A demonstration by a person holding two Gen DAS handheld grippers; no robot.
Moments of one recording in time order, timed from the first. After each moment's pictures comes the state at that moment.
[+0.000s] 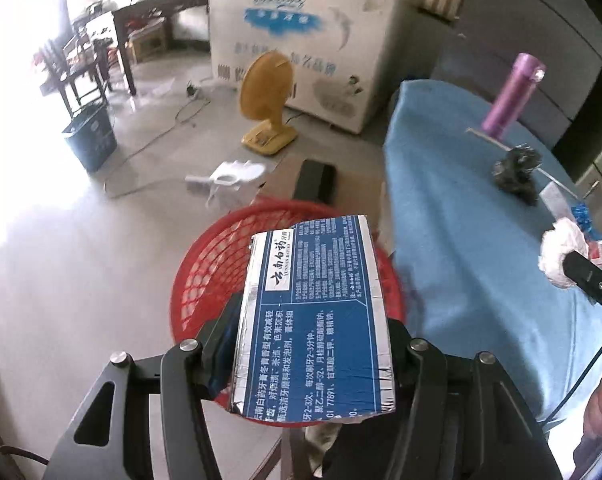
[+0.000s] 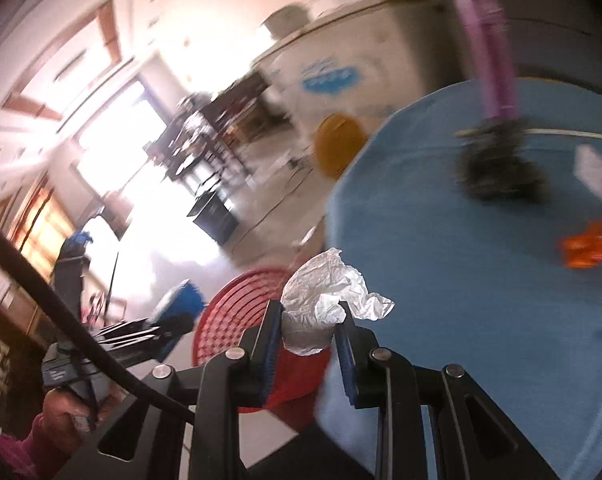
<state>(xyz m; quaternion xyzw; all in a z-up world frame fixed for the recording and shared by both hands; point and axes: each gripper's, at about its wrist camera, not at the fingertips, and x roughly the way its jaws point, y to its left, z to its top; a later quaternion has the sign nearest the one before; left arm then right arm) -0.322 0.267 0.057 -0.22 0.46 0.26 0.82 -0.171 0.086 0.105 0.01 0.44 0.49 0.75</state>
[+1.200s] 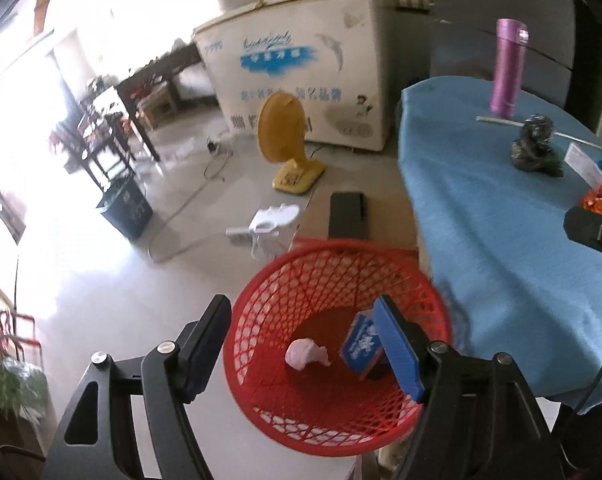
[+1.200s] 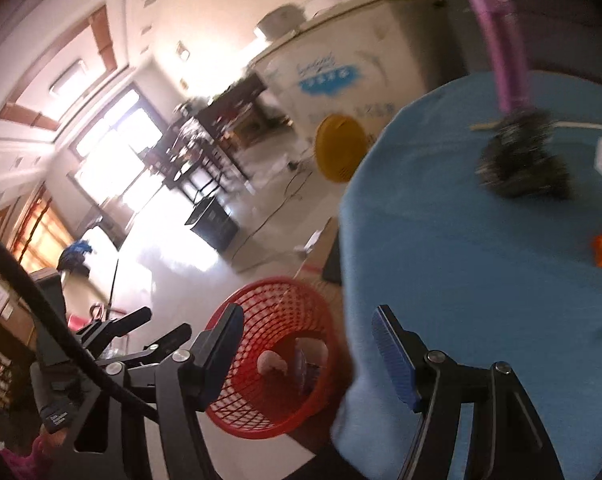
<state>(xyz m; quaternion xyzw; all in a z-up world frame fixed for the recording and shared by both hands) -0.305 0.242 0.081 -0.05 0.44 0.30 0.84 -0.165 0.099 0.091 0.05 0.43 0.47 0.77</state>
